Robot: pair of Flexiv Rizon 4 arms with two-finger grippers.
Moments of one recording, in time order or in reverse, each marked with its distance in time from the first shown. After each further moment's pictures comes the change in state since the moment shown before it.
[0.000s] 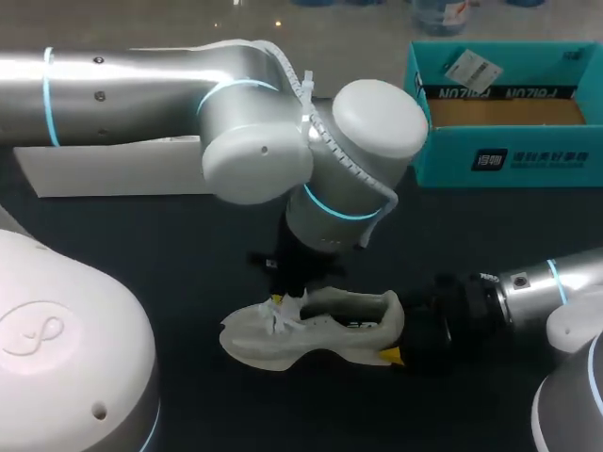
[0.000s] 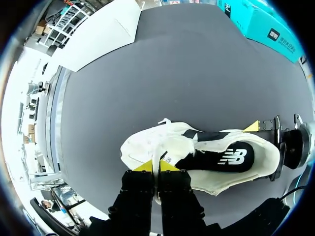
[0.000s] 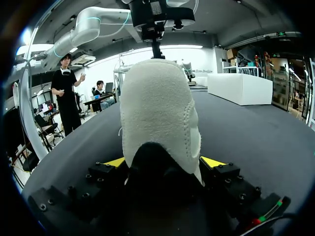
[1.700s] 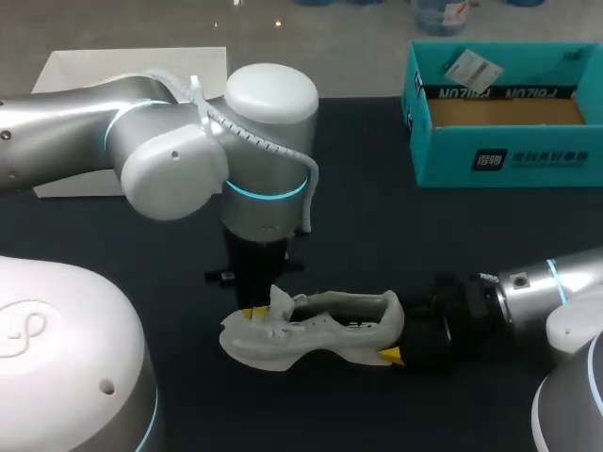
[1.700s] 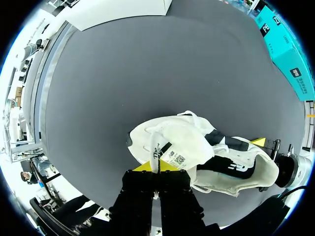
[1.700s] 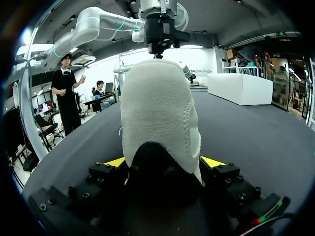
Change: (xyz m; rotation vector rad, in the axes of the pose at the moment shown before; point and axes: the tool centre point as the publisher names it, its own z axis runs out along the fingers) left arm -0.033 0.014 0.030 -0.188 0.145 -0.215; right arm 0.000 0.000 0.000 0.000 0.000 0.000
